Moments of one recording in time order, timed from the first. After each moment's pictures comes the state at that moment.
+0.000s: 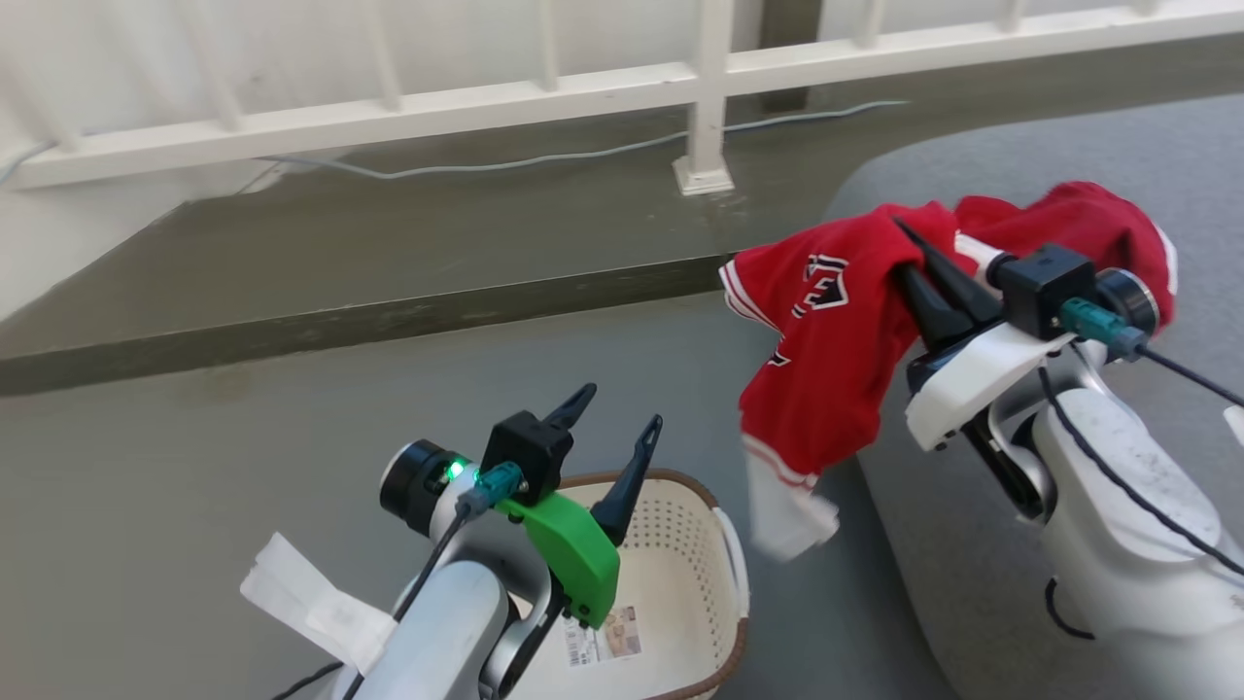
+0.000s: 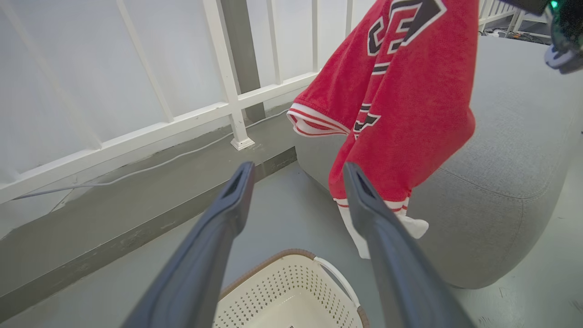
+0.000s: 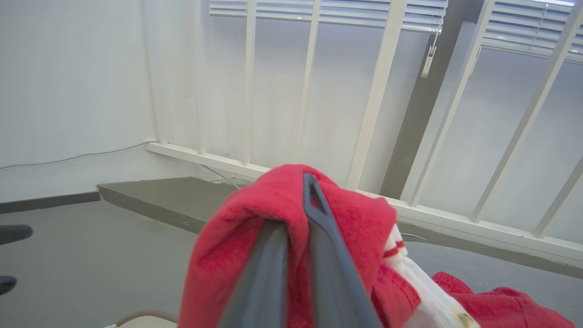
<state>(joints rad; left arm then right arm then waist) -0.39 0.06 -0.75 0.35 -0.43 -0.02 -0.10 -0.45 -0.25 0.42 0.41 0.24 0.12 -0.21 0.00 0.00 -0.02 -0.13</state>
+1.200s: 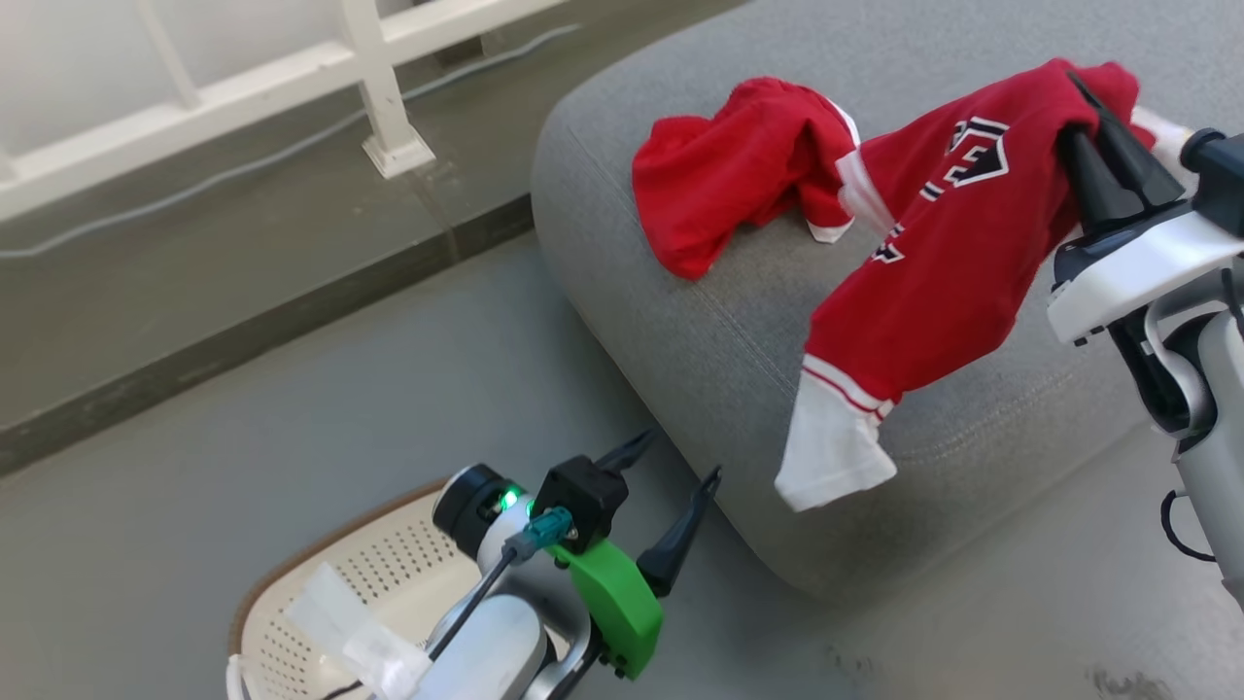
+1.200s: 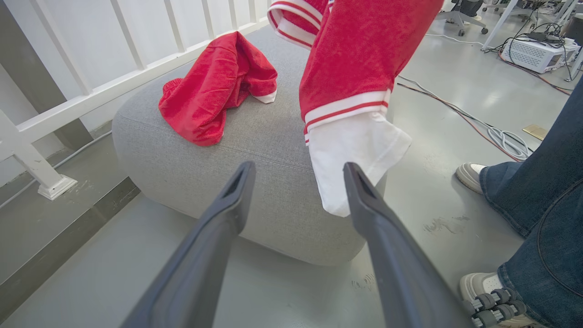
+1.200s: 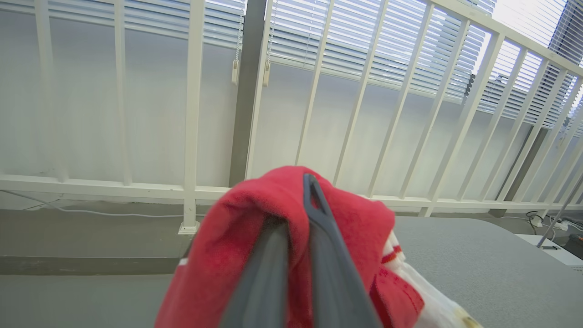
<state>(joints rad) -0.37 0.05 -0.85 0.32 -0.44 -0.06 -0.14 -0.48 -0.40 0.28 0.21 0.28 0.09 -0.11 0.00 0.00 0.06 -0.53</state>
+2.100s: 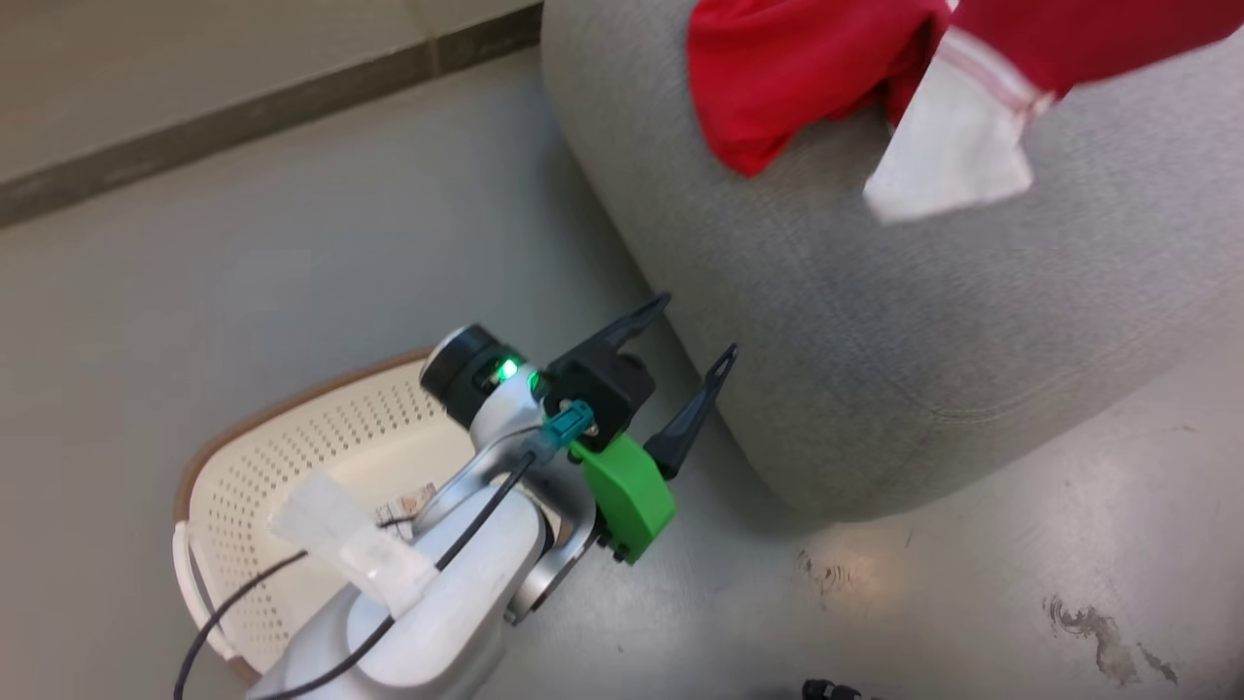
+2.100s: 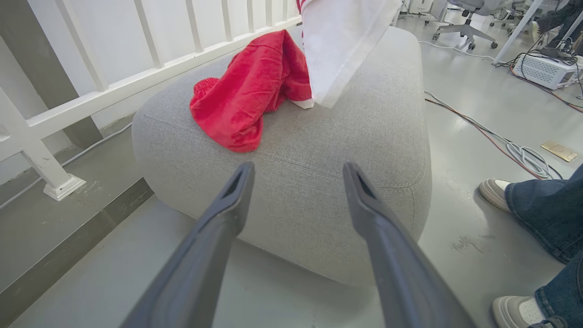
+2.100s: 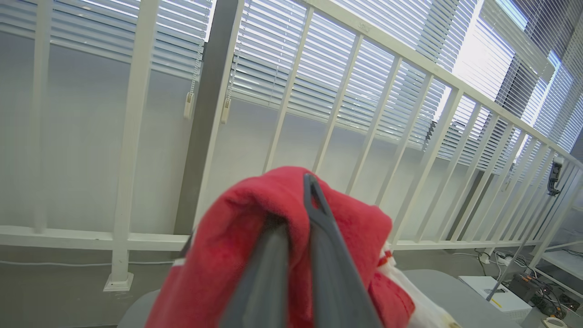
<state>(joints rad) -0.55 0.08 -0.85 0.22 -0.35 -0.05 -0.04 -0.83 -0.50 0.11 0.24 0.32 0.06 -0.03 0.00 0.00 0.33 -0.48</state>
